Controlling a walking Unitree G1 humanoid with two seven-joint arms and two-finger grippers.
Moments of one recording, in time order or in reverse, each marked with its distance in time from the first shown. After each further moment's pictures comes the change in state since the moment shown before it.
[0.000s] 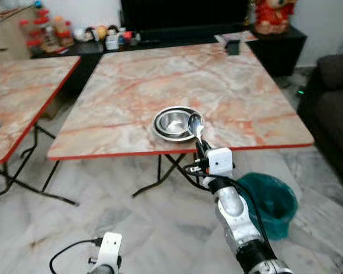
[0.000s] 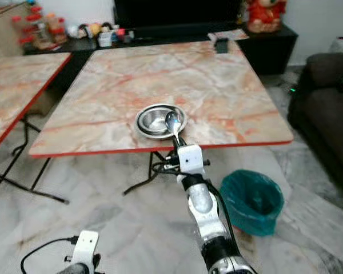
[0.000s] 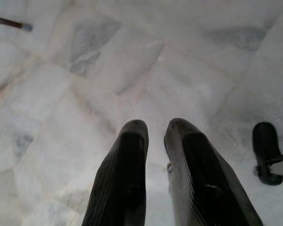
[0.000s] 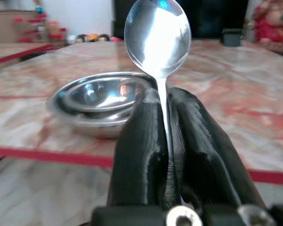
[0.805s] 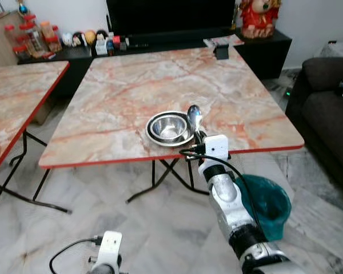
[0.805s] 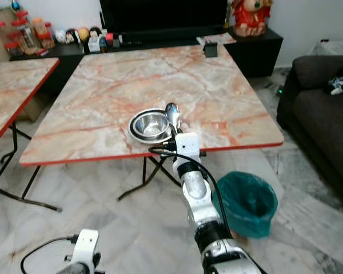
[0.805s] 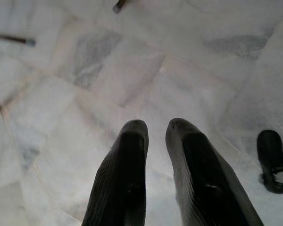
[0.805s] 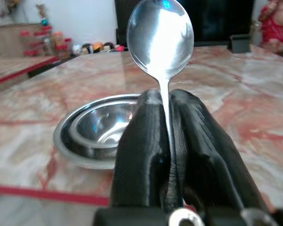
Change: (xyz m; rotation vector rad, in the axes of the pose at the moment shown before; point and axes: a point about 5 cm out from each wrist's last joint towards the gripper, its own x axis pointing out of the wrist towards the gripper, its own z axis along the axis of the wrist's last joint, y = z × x) left arm -0.001 0.004 -0.005 -0.011 0.013 0.017; right arm 0.016 0.018 0.009 0.068 0.015 0.039
